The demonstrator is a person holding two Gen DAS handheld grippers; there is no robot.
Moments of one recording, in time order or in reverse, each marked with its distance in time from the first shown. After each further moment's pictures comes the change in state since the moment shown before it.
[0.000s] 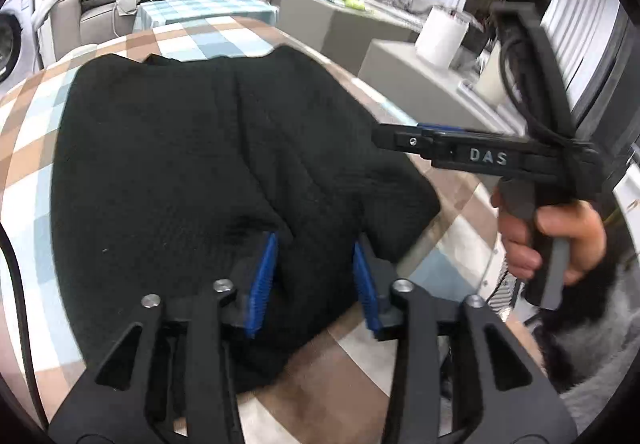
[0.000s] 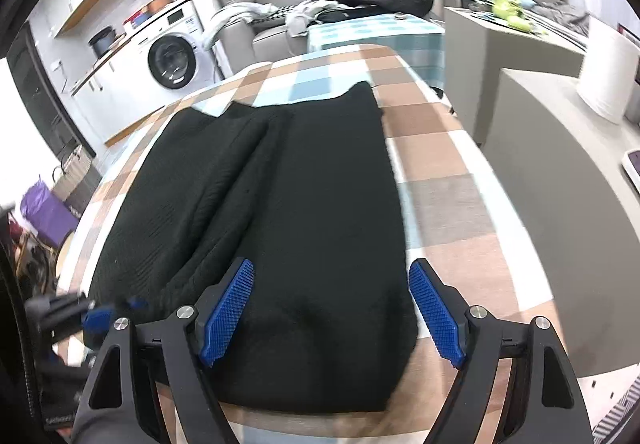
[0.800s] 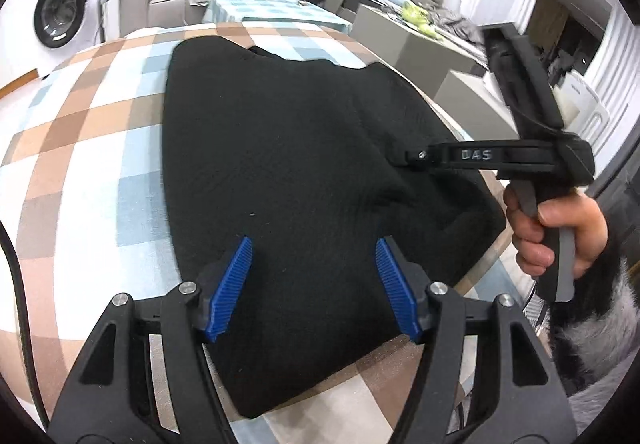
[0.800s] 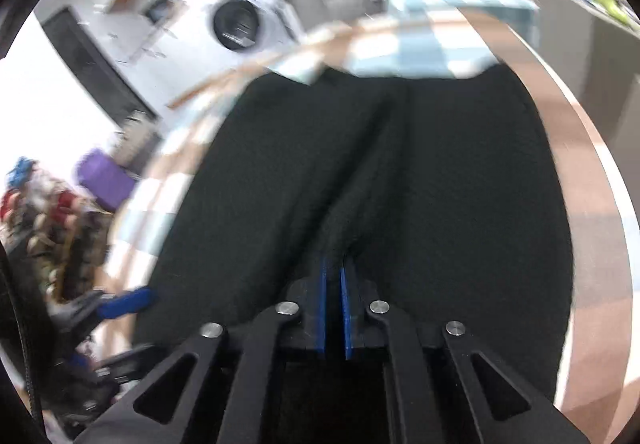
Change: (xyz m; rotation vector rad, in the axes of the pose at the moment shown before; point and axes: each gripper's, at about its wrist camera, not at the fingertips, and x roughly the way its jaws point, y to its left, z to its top) left arm -0.021 0.062 -0.022 -0.114 -0.020 0.180; right arm 0.068 0.058 0.025 -0.069 0.193 0.227
